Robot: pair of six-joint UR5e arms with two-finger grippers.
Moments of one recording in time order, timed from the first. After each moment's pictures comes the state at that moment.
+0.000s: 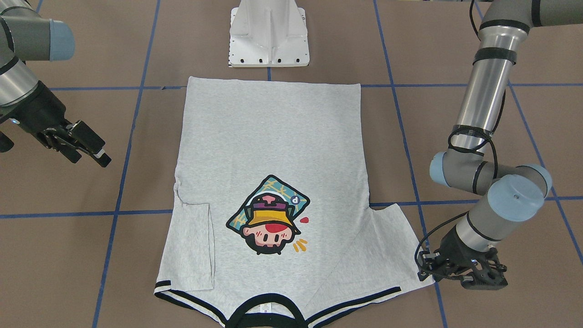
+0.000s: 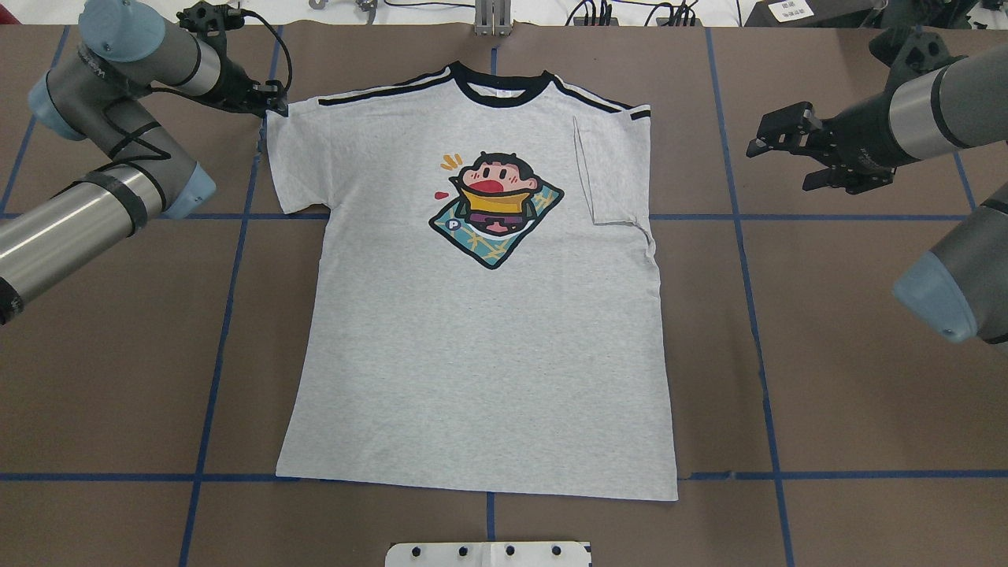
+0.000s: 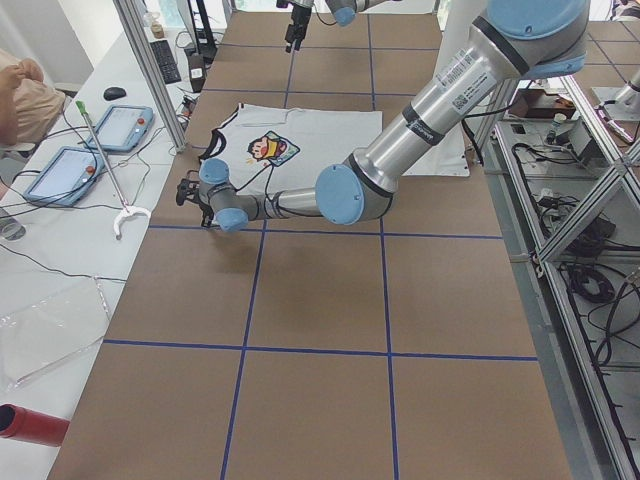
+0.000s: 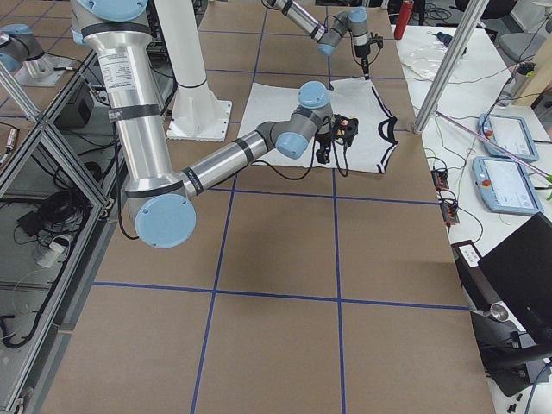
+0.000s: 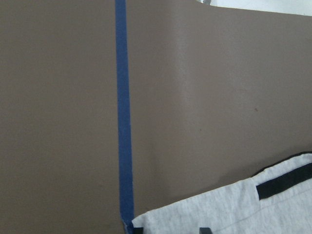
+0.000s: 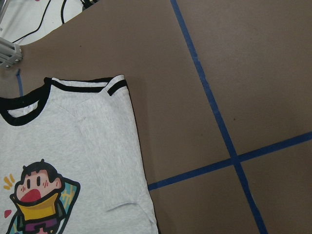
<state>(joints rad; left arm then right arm) -1.00 -2.40 -0.60 -2.67 -2.05 -0.95 1.00 -1.37 1.86 -1.08 2.13 1.38</state>
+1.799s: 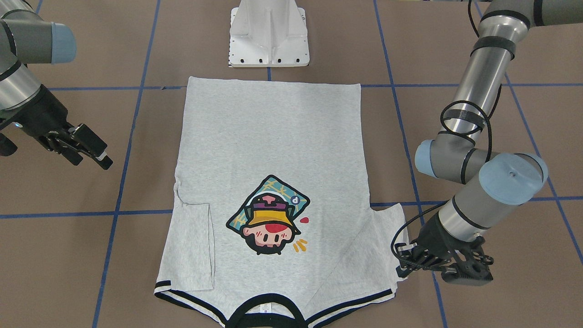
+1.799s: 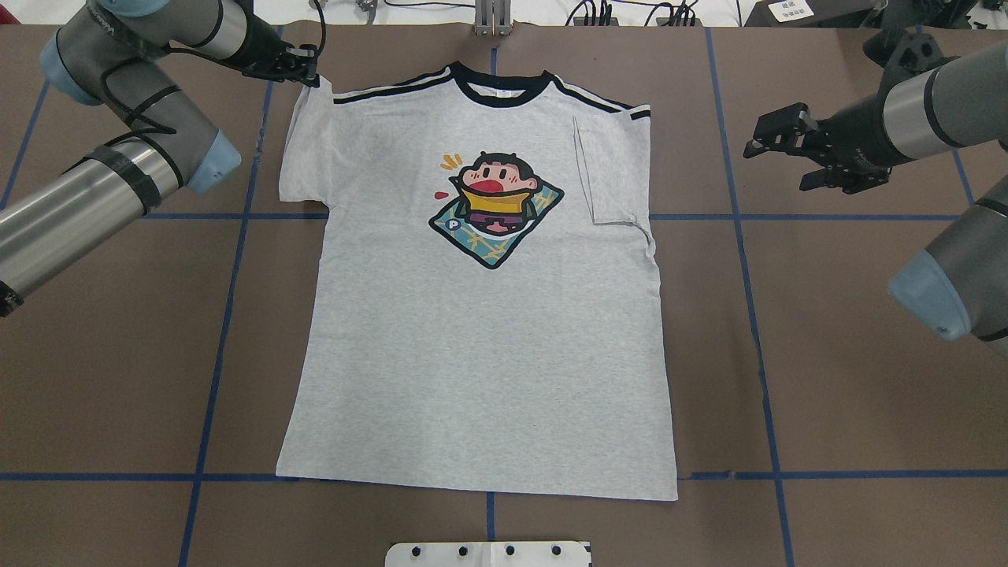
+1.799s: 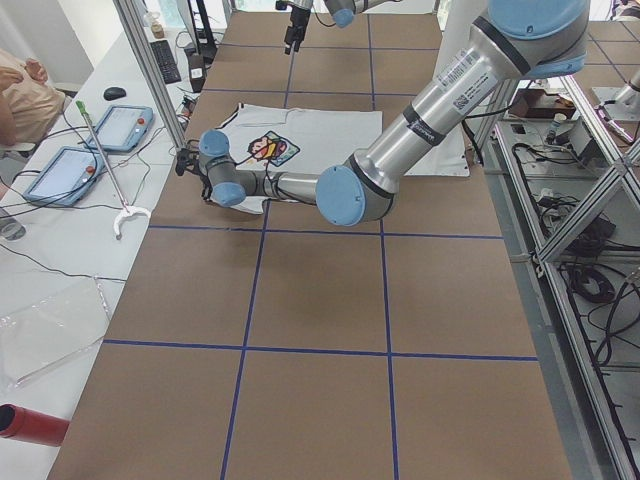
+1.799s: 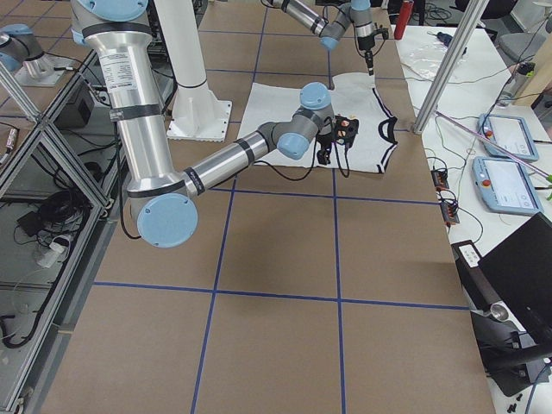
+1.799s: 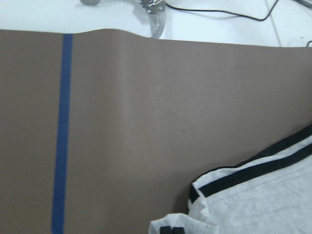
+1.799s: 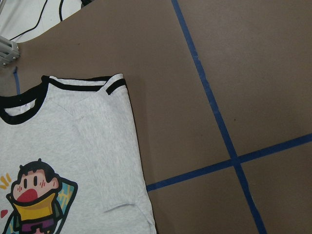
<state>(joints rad) -1.00 -2.40 -0.90 -2.52 -2.12 -1.07 1.00 -1.36 1.85 -1.08 2.13 1.37</state>
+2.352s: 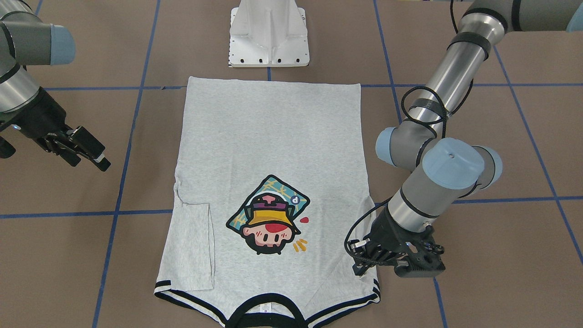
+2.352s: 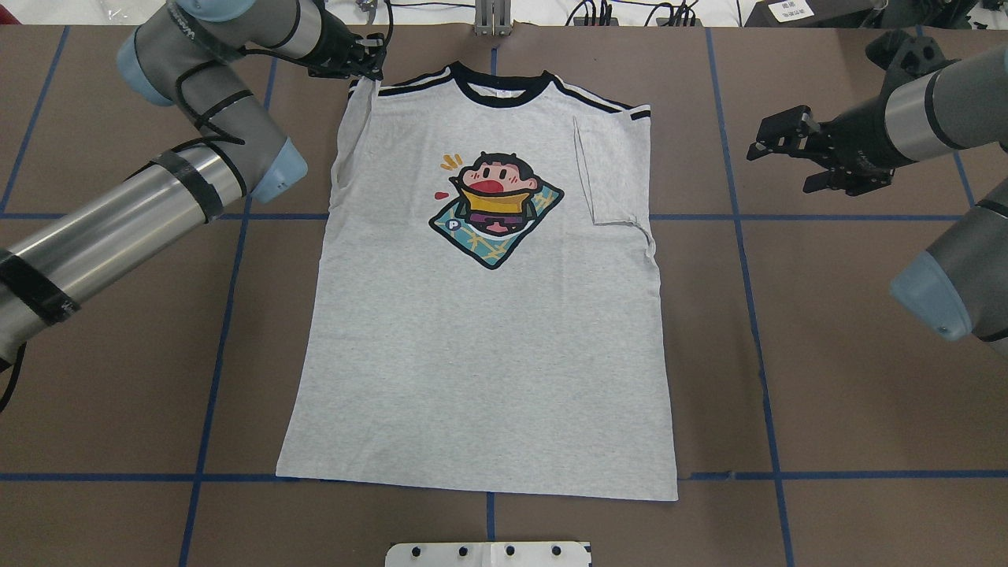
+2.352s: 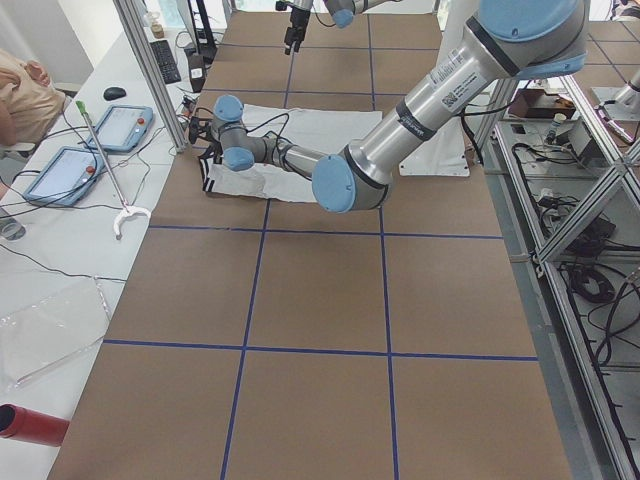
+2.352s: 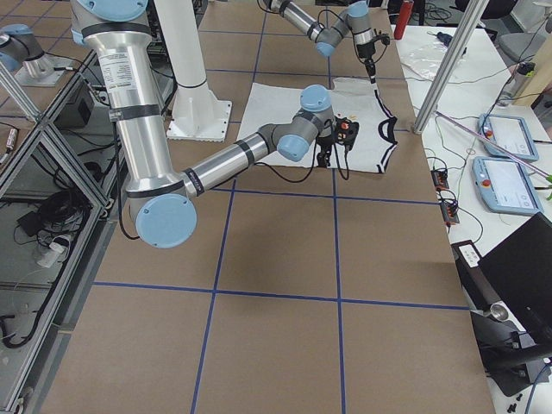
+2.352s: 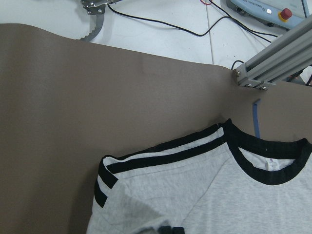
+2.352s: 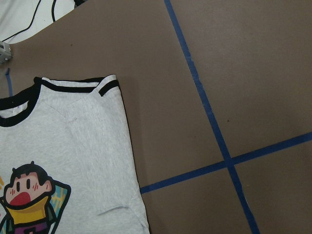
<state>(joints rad) -0.92 -2.50 -0.86 -2.50 -1.98 -1.21 1.00 -1.37 1.84 -1.08 2.13 1.37</state>
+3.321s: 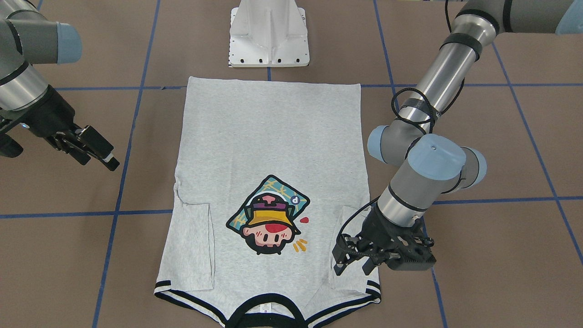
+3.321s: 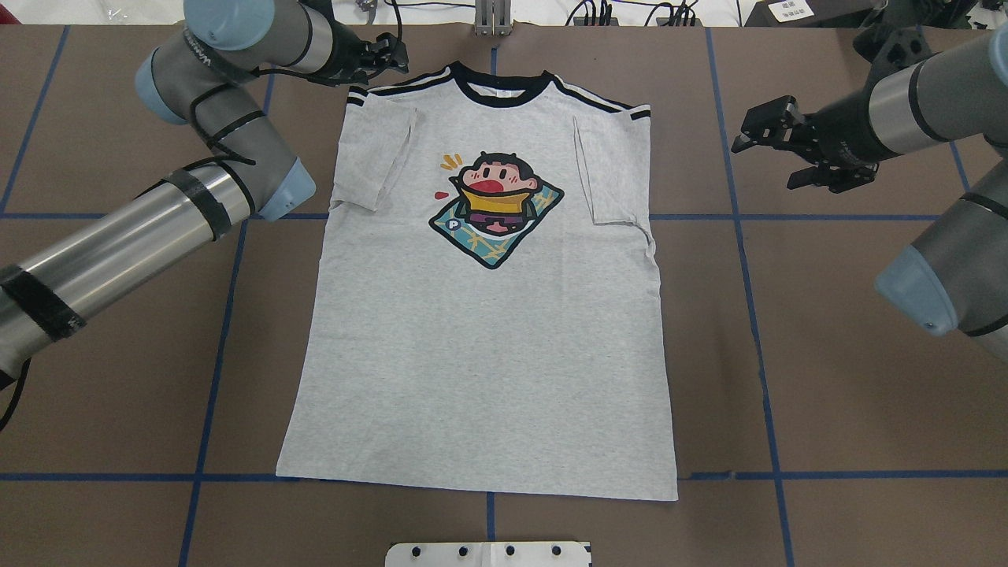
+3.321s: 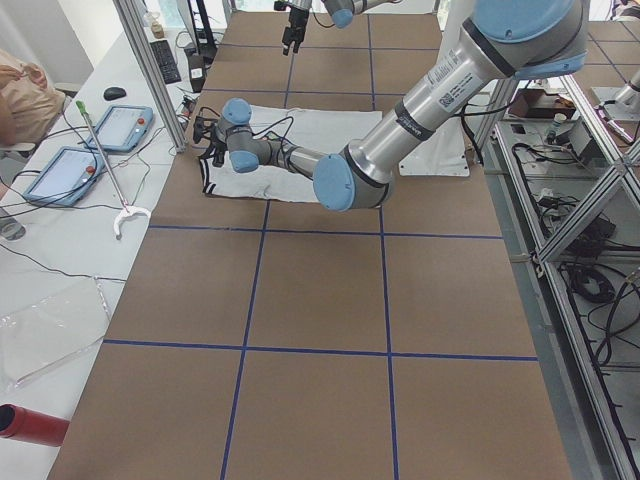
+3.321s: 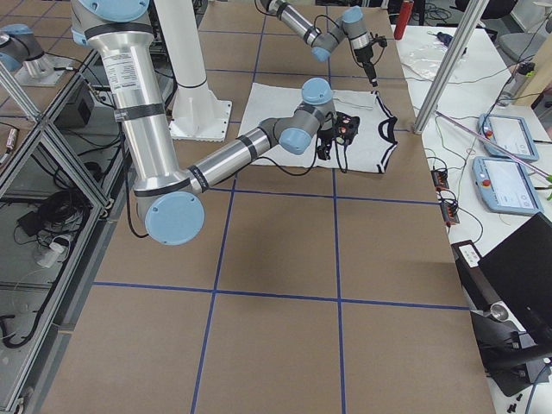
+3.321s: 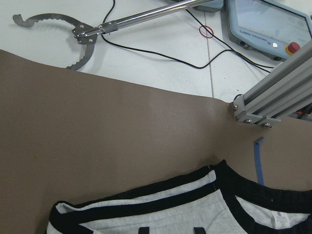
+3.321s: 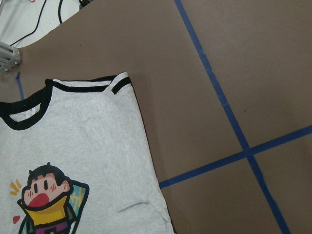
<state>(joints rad) -0.89 -2.42 -0.97 -2.56 -1.95 -1.25 0.97 -1.32 1.86 -1.11 2.13 1.48</state>
